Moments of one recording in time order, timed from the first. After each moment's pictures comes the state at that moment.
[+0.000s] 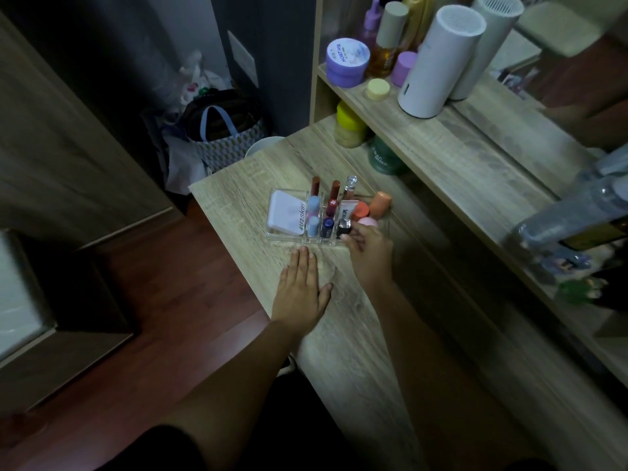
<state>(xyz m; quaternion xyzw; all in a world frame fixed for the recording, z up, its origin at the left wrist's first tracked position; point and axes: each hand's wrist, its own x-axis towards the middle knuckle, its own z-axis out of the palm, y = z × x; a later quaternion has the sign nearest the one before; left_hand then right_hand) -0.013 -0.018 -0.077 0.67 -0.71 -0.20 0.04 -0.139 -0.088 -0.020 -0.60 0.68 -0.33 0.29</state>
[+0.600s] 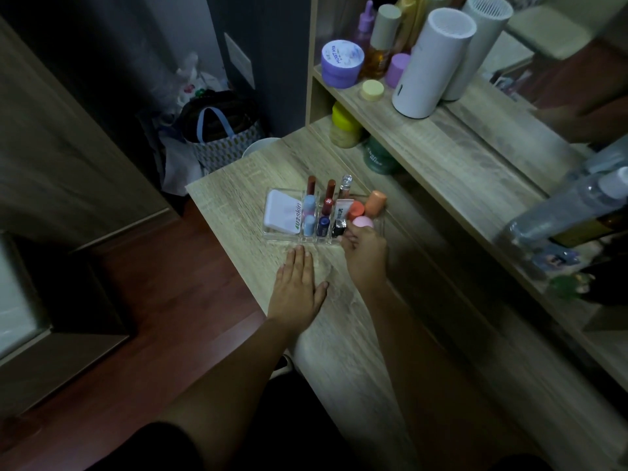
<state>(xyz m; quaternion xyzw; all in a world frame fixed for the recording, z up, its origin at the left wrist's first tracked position) -0.012 -0.018 -0.072 0.67 -0.71 -0.21 0.06 -0.136 -0.086 -0.015 -0.60 0.72 -0.25 0.25</state>
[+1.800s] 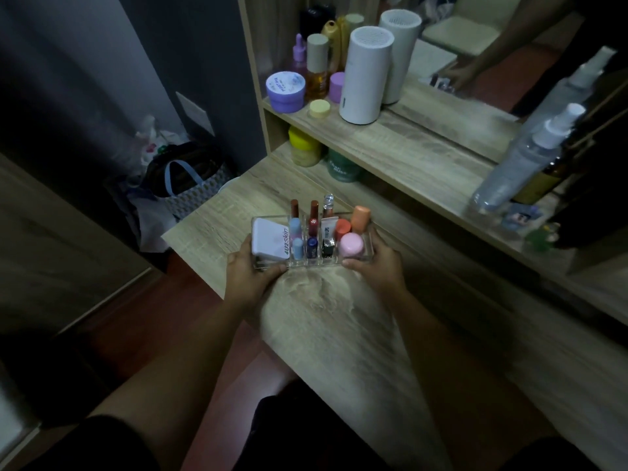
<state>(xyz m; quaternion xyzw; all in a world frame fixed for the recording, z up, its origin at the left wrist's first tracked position) 0.059 -0.091 -0.044 0.66 -0.61 -0.34 0.29 -0.185 -0.068 -0.048 -0.48 0.71 -0.35 0.37</state>
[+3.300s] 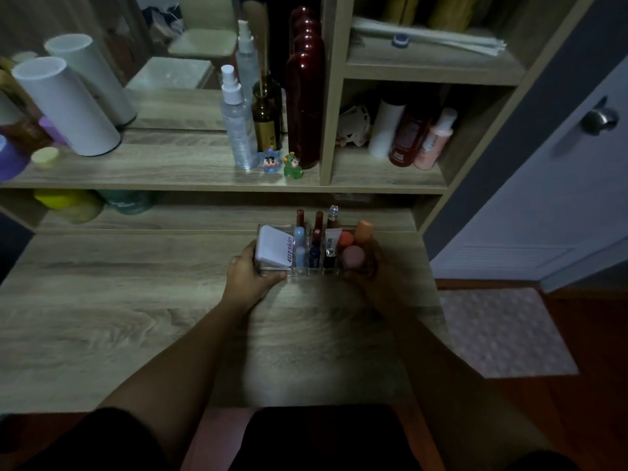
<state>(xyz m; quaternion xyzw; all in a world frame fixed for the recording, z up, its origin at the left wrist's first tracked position) -0.159 -0.026 -0.043 0.34 -0.81 -0.46 0.16 -0.321 0.175 -0.044 -0.22 0.87 -0.38 0.22</state>
